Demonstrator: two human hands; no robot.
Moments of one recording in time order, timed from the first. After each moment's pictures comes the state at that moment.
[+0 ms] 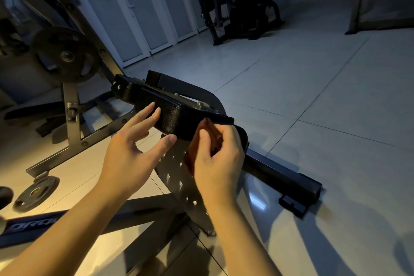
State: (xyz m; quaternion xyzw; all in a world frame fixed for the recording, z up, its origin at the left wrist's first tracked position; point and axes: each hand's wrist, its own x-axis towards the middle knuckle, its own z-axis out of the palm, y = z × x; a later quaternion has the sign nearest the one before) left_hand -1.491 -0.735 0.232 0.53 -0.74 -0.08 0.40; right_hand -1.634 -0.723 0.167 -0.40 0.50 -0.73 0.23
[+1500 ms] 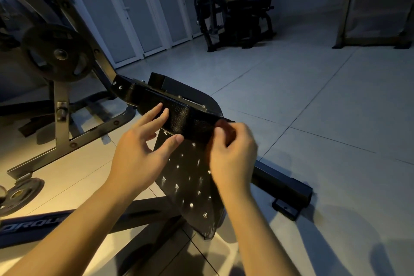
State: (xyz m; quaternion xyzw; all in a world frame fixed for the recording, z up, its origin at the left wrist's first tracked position) left_hand -1.496 -0.736 0.233 0.54 -0.74 -0.08 0.39; right_hand -1.654 -0.732 0.171 -0.42 0.56 -0.69 0.20
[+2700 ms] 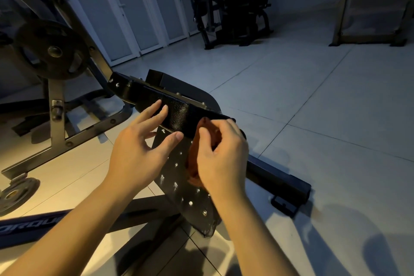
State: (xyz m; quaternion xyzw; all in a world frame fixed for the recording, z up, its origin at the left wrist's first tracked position) left_hand -1.496 -0.735 0.234 0.54 -0.74 -0.08 0.39; right_hand -1.642 -0.721 0.175 -0.49 0.54 -0.66 0.16
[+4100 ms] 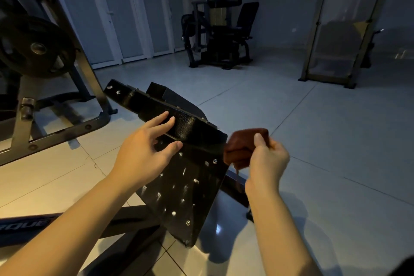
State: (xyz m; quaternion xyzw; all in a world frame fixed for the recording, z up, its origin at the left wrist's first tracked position) left_hand -1.476 -0.750 0.235 0.51 -0.78 -0.06 0.36; right_hand -1.695 -0.709 0.202 -0.15 0.52 -0.78 0.32
